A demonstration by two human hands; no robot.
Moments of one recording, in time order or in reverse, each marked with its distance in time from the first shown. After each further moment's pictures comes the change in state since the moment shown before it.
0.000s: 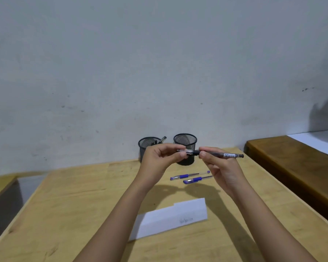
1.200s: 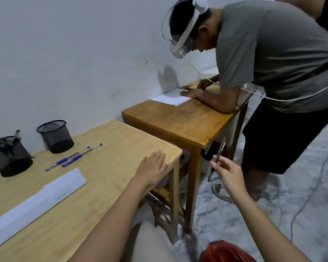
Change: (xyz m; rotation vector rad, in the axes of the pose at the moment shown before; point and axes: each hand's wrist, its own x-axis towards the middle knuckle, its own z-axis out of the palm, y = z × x) left_hand -0.097 -0.100 0.262 1.102 -0.953 0.114; right_hand -0.293 -0.053 -0.239 -0.708 1.049 -0.100
